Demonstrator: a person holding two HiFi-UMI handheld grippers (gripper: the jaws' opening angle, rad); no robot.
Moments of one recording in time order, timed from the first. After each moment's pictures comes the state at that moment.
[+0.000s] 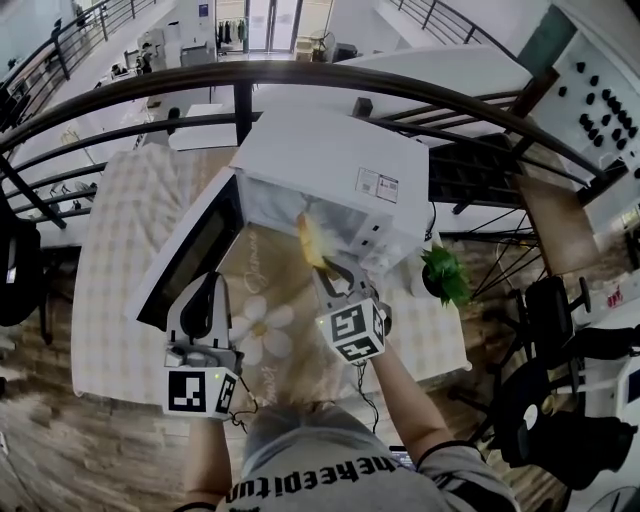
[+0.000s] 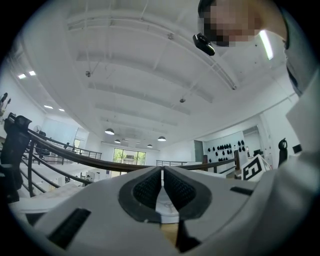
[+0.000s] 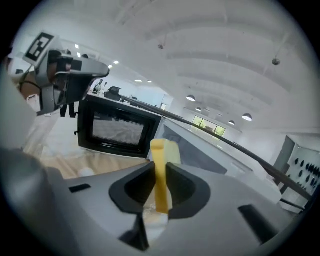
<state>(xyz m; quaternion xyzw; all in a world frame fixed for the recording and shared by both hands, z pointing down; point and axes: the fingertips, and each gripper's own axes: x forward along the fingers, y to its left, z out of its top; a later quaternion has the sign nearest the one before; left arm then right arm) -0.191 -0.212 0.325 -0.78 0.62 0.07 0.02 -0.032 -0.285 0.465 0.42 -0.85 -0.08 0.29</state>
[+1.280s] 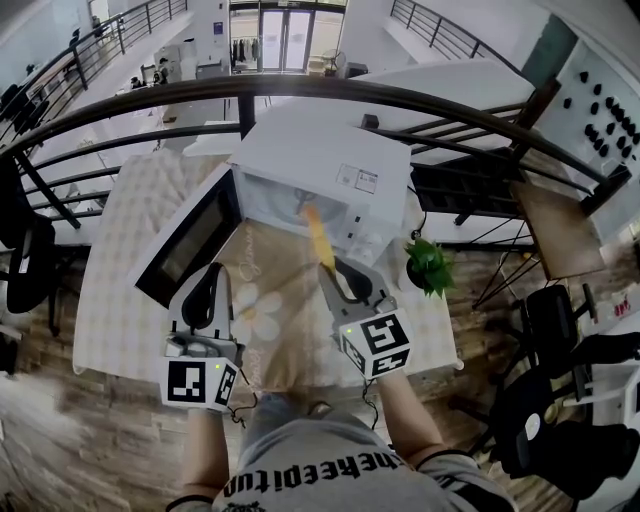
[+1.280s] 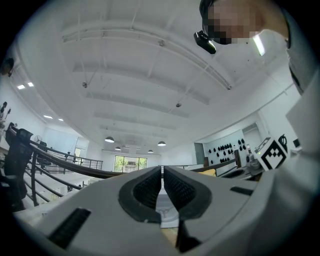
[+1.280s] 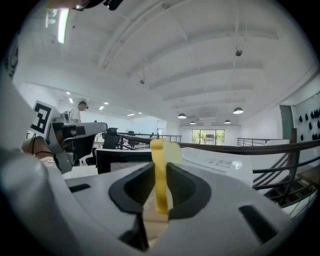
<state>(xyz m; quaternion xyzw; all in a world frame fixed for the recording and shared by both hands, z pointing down) -0.138 -0.153 0.286 -0.77 0.63 0.07 0.06 0.018 -0.206 0.363 0.42 -0.90 -0.01 0.08</state>
